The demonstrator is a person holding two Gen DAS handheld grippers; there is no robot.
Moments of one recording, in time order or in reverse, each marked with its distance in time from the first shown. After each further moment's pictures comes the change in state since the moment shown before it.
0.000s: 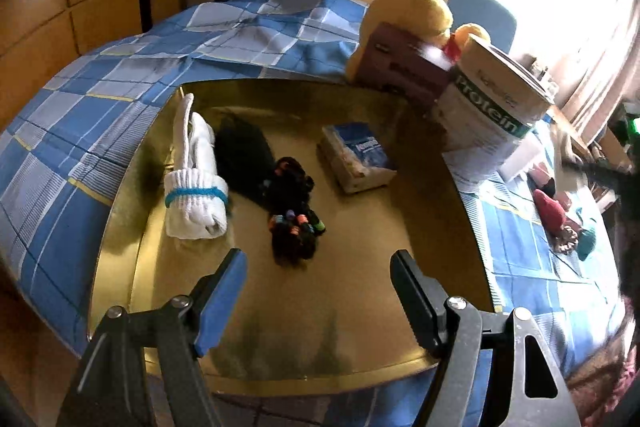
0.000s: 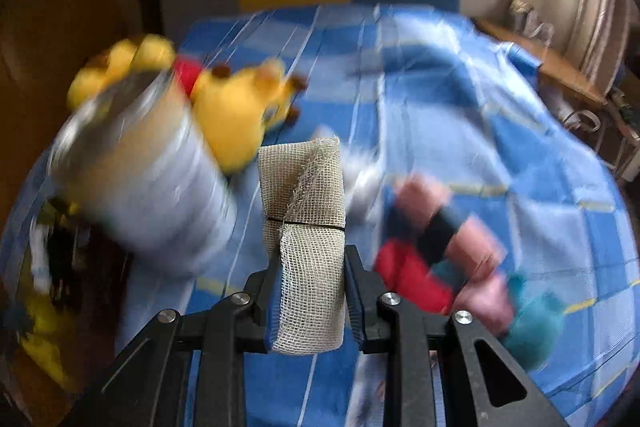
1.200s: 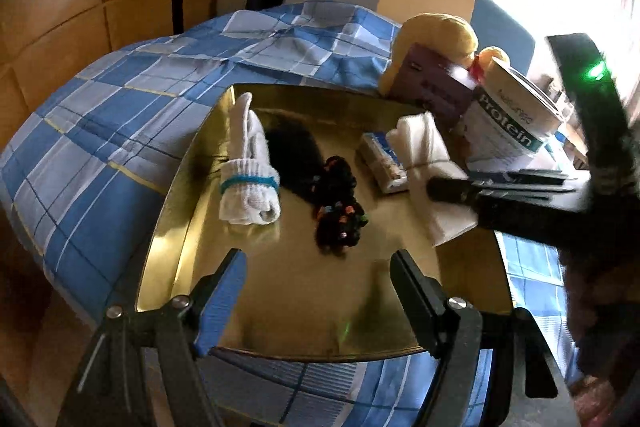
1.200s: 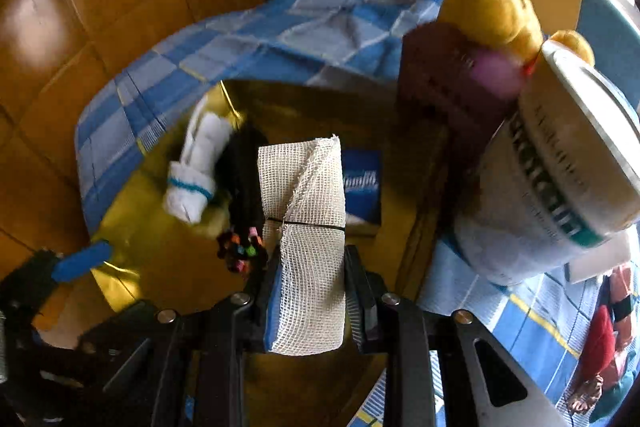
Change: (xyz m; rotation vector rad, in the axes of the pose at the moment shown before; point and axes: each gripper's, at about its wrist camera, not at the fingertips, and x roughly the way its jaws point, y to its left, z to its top) left arm -0.026 0.028 -0.020 -0.070 -0.047 0.073; right arm 0.017 0.270 -0.060 -0.462 0.157 0.336
